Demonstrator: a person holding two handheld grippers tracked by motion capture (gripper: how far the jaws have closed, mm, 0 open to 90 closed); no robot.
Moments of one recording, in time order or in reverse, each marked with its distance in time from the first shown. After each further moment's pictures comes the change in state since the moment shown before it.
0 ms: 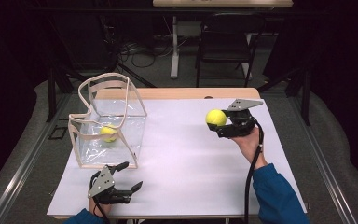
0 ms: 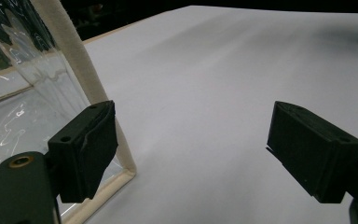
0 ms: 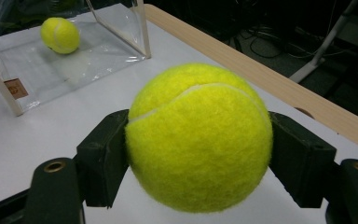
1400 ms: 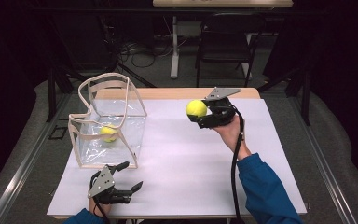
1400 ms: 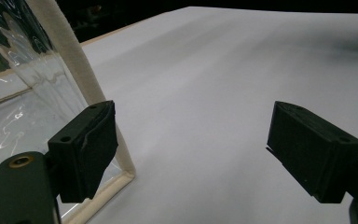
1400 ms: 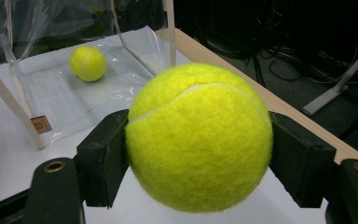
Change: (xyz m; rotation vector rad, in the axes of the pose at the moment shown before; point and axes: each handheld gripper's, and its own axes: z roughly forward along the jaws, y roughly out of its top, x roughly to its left) left arm 0.000 0.001 0.000 -0.003 -0.005 0.005; right arm 0.023 0.050 0.035 -0.035 0.076 -0.069
